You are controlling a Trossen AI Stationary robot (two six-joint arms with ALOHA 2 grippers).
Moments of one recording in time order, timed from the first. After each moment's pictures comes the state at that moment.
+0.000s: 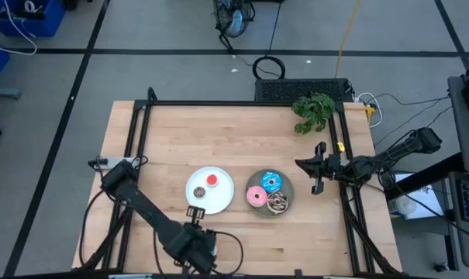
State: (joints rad) left arm -0.68 2.08 1.95 -1.51 -0.13 -0.48; right arm 0.39 0.45 0.02 0.64 0.58 -0.04
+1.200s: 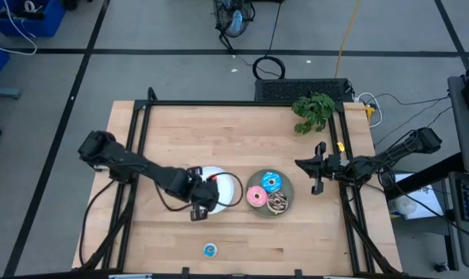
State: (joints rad) left arm -0.35 1.68 1.28 -0.94 -0.18 -0.48; right arm 0.39 0.45 0.02 0.63 0.58 -0.04
